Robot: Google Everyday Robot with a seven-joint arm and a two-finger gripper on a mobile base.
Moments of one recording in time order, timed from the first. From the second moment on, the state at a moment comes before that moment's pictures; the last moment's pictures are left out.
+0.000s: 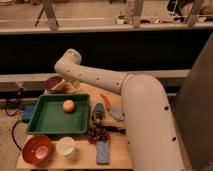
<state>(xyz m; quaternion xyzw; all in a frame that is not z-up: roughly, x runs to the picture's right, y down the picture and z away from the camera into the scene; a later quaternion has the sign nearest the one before) -0.217 -0.055 0.872 -0.05 -0.16 -0.42 0.89</state>
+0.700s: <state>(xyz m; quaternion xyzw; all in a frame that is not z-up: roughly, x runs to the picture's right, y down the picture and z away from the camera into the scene) -0.234 -0.045 0.896 -0.05 -0.17 -0.42 0.89</state>
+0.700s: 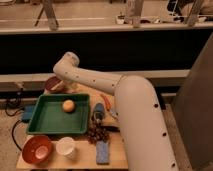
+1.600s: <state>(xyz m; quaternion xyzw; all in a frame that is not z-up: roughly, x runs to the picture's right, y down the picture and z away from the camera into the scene) -0.234 -0.024 0.894 -0.05 -0.20 -0.42 0.88</state>
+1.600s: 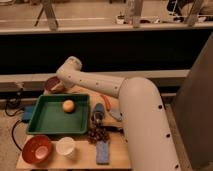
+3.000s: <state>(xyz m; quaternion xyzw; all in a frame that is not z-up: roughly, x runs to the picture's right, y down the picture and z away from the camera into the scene) -0.249 -0.060 0.923 -0.04 -0.22 -0.42 0.88</state>
